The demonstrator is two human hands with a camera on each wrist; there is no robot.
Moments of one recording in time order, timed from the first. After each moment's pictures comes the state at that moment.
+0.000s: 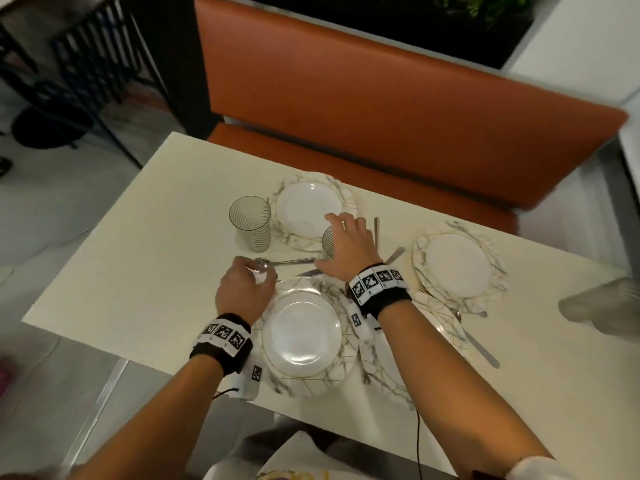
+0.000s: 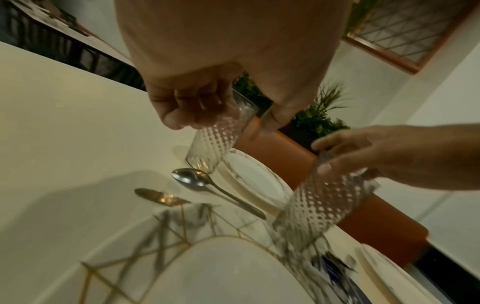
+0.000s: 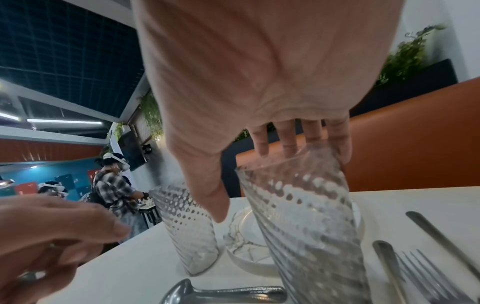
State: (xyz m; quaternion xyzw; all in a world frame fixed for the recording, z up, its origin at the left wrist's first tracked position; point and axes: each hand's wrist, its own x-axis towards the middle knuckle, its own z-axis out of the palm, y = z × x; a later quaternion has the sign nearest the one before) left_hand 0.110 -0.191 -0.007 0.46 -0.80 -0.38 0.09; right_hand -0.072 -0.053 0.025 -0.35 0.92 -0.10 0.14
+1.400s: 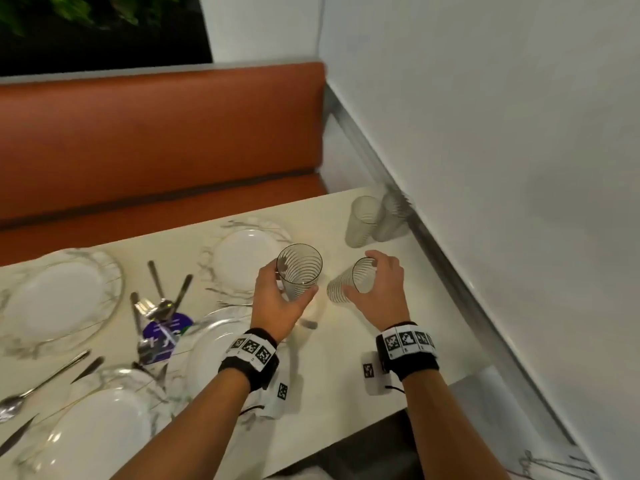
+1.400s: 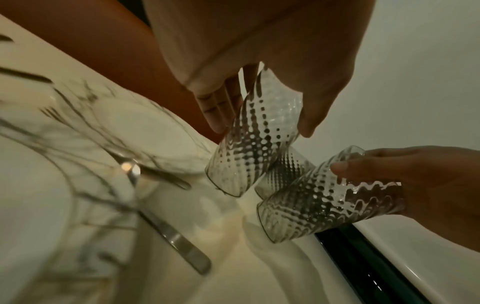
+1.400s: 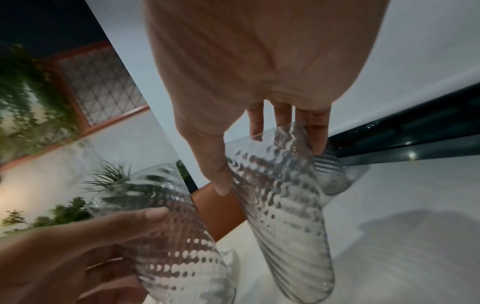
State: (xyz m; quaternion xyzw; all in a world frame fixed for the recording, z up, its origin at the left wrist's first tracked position) left_hand -0.091 0.235 0.007 0.04 -0.83 -0.56 0.00; right_hand -0.087 0.455 0.025 0.11 0.92 -0.36 -0.06
